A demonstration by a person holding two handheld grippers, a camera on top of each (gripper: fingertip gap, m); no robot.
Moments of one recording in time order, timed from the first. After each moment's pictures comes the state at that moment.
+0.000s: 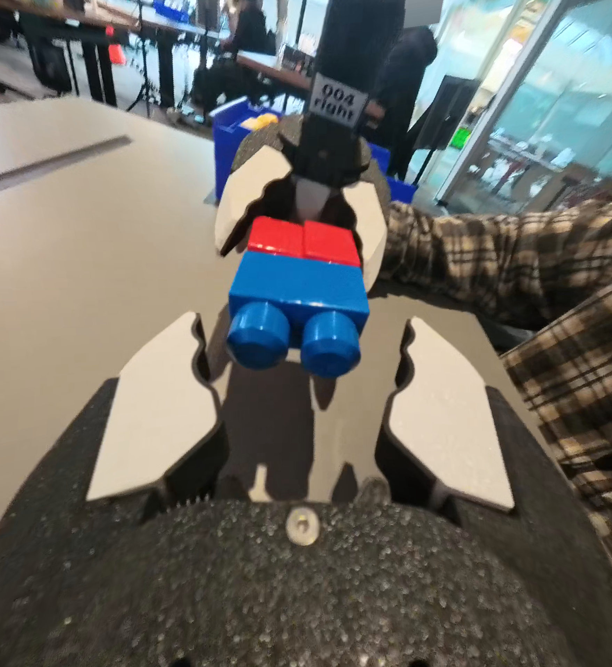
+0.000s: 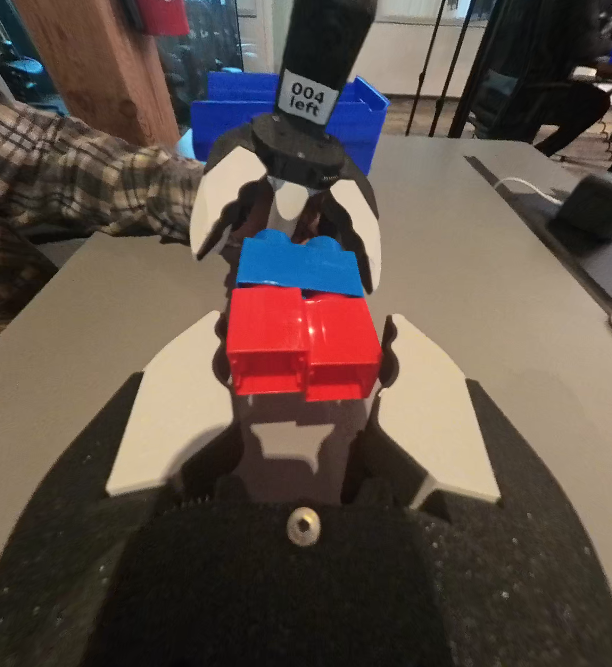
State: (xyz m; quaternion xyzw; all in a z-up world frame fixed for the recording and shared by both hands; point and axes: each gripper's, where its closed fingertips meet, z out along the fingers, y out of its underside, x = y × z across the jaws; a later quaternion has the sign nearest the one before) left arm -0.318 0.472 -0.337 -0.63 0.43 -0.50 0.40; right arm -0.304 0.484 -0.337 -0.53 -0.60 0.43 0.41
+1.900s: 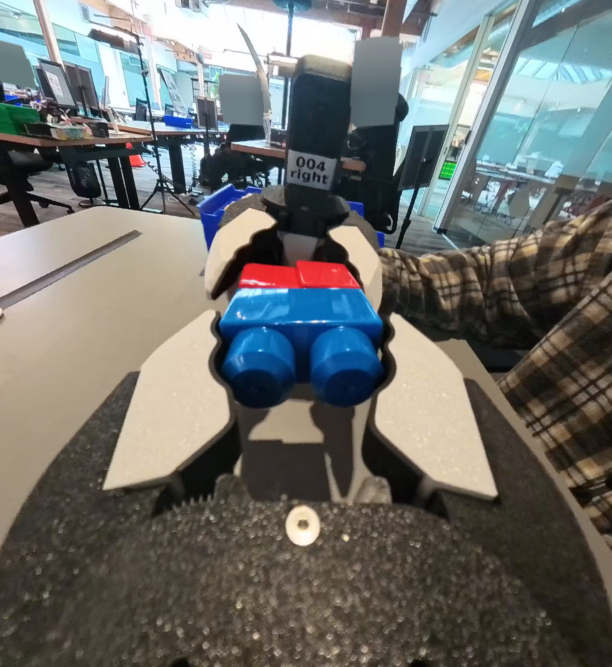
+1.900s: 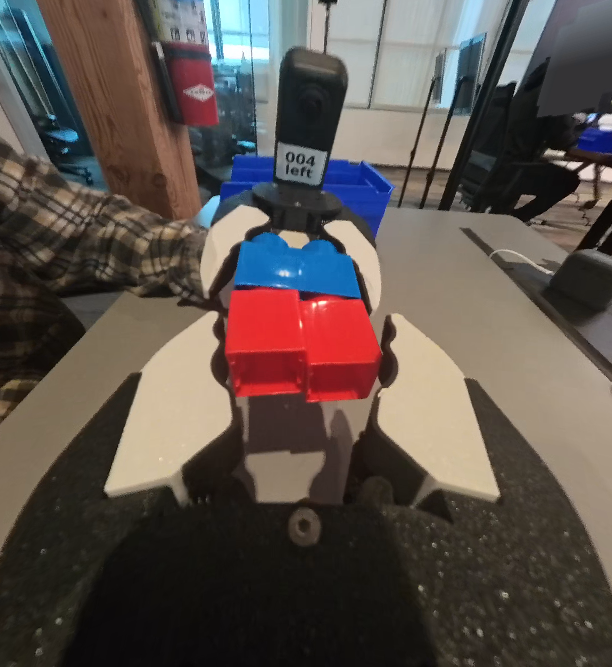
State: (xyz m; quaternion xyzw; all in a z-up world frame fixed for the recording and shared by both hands) left arm -0.314 0.452 -0.295 -0.57 0.44 -0.49 0.49; right arm -0.320 0.460 -0.298 -0.49 -0.57 0.48 0.46
